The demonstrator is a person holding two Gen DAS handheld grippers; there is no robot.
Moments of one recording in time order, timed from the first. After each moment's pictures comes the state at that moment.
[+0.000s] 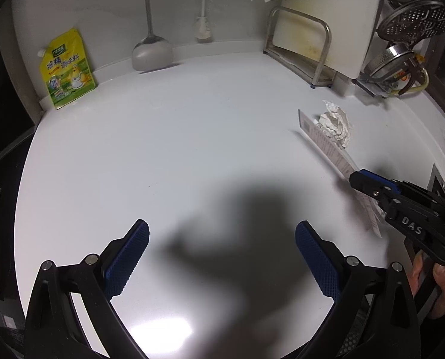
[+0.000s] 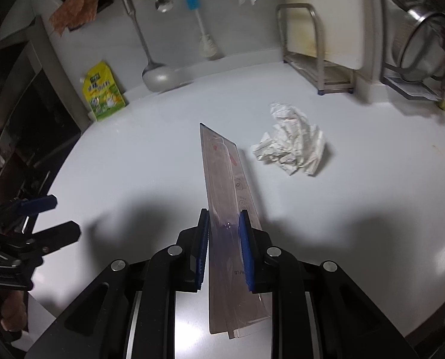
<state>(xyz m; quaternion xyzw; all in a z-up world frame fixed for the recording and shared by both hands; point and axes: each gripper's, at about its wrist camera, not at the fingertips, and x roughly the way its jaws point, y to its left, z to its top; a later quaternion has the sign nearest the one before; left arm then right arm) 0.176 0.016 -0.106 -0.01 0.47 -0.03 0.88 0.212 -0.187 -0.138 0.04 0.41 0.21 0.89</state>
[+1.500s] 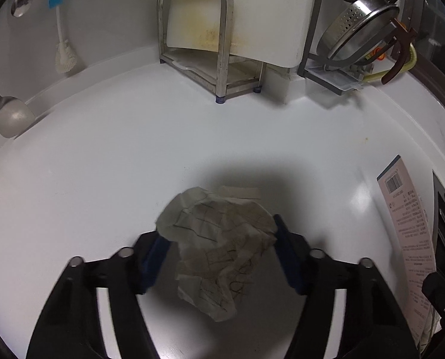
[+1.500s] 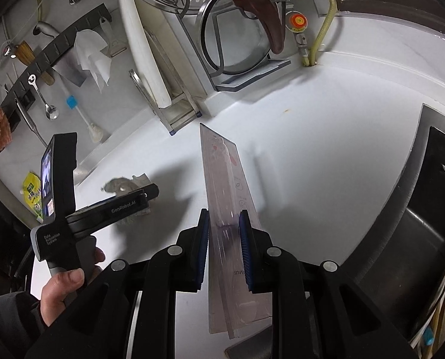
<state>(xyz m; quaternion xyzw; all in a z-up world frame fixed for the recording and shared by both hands) 0.330 -0.156 -0.157 0.02 0.44 -0.13 0.89 0.183 -0.339 -0.144 0.20 0.35 0.00 0.92</state>
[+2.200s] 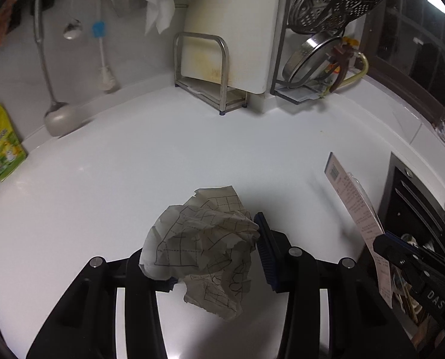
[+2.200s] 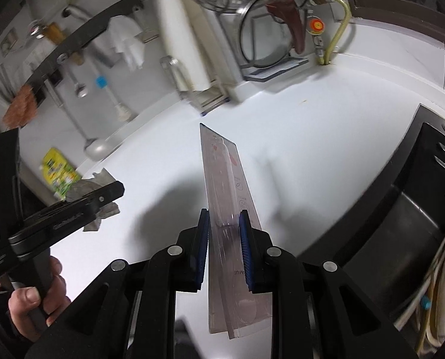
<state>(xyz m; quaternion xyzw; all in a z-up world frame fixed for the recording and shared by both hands) 0.193 -0.094 -0.081 0.03 0.41 -0.15 0.90 0.110 -0.295 -0.109 0.18 0.37 0.05 0.91</state>
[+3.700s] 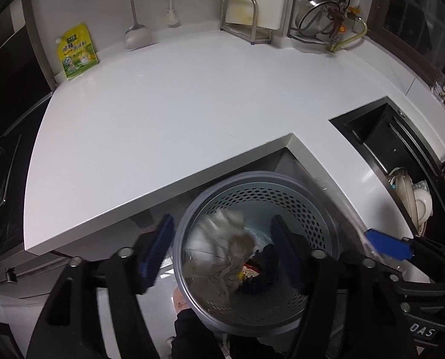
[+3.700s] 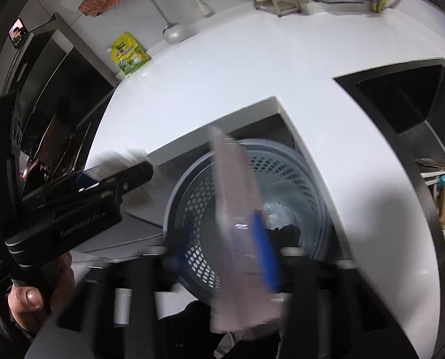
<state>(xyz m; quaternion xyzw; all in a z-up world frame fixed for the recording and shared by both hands) -0.047 -0.051 -0.096 0.01 0.48 -0.05 0.87 -0.074 -0.223 -0.129 0.12 0.49 0.17 0.84</state>
